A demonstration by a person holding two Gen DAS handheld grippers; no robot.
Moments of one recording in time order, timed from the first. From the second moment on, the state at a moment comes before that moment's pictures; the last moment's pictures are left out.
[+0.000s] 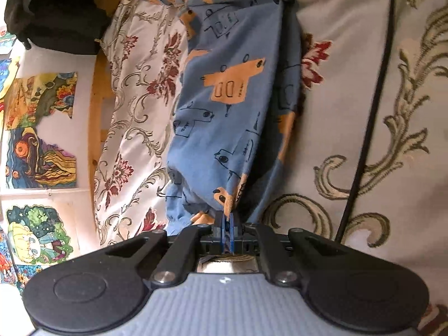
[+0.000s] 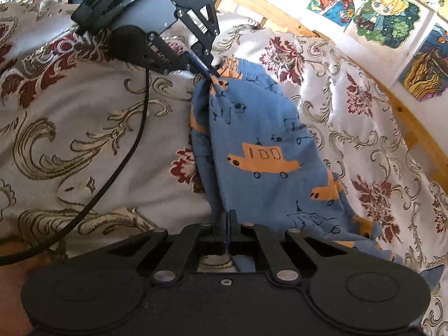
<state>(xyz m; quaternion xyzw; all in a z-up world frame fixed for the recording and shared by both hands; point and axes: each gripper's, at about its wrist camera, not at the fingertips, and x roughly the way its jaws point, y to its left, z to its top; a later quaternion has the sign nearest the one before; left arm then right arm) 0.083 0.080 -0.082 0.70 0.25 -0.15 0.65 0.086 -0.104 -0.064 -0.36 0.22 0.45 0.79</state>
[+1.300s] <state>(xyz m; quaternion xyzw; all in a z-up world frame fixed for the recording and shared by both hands) 0.116 -0.136 -0.034 0.38 0.23 -0.22 0.87 0.164 -0.325 -0.025 -0.06 0.32 0.11 0.94</state>
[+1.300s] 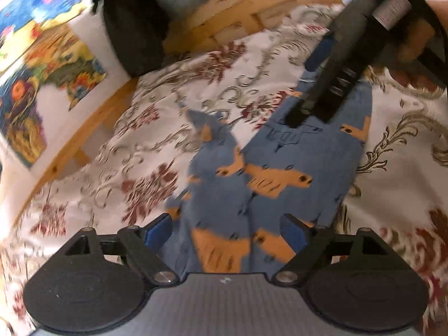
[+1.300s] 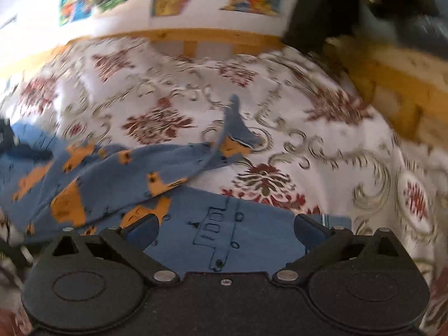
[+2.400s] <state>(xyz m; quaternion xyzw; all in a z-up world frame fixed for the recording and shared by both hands) 0.148 -0.147 -0.061 0.37 0.30 -0.20 0.85 0.194 -0.315 -0.045 0.00 0.32 0.15 0.94</state>
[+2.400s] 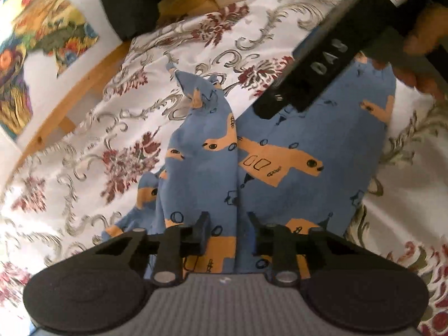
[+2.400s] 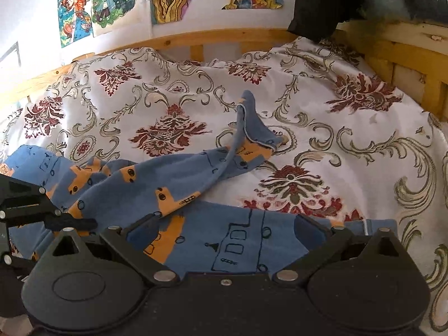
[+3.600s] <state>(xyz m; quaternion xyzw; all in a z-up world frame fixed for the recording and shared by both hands) 0.142 -0.121 -0.015 0.27 0.31 -0.27 0.87 0.267 -0.387 0.040 0.18 0.30 0.11 0.93</state>
